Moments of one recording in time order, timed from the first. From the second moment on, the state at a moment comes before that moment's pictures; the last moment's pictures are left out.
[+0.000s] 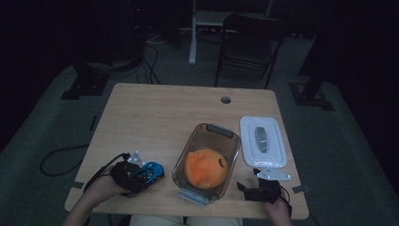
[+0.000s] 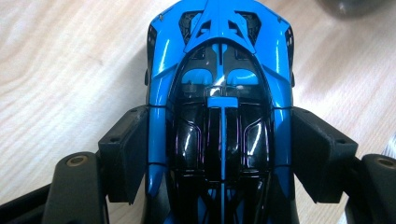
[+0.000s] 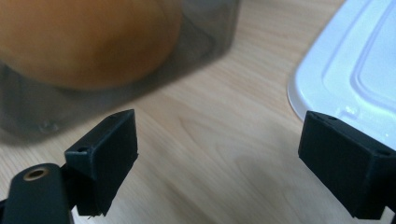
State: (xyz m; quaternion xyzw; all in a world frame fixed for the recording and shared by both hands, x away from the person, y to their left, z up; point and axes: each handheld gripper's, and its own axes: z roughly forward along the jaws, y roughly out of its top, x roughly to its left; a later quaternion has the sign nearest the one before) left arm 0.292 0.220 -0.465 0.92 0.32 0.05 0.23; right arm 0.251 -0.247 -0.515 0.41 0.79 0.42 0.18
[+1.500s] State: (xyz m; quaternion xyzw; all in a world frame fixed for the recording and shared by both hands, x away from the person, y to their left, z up) left arm 0.331 0.237 -0.367 0.89 0.35 0.13 0.26; right arm 0.266 -0.151 -0.522 0.39 0.83 0.35 0.19
